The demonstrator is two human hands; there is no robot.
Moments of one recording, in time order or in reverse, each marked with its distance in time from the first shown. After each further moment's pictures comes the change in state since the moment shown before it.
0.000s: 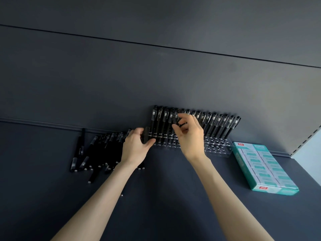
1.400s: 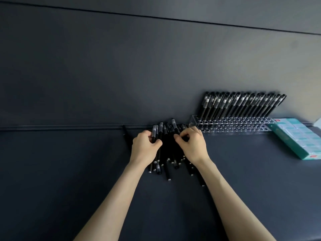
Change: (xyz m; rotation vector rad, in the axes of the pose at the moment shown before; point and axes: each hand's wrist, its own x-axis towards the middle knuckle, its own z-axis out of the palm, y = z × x) left_hand 0.026 -0.099 -0.126 -0.131 -0.317 -0.110; right_hand -0.060 -0.064 0.152 -0.266 -0.171 0.387
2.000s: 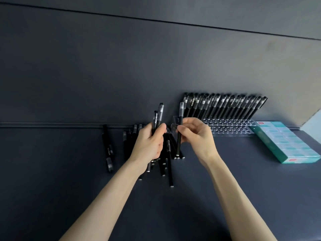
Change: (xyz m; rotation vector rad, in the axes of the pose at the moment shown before) left_hand -0.032 0.064 0.046 -0.604 -0.180 0.006; right_hand -0.001 0.009 -0.084 0.811 -0.130 0.016
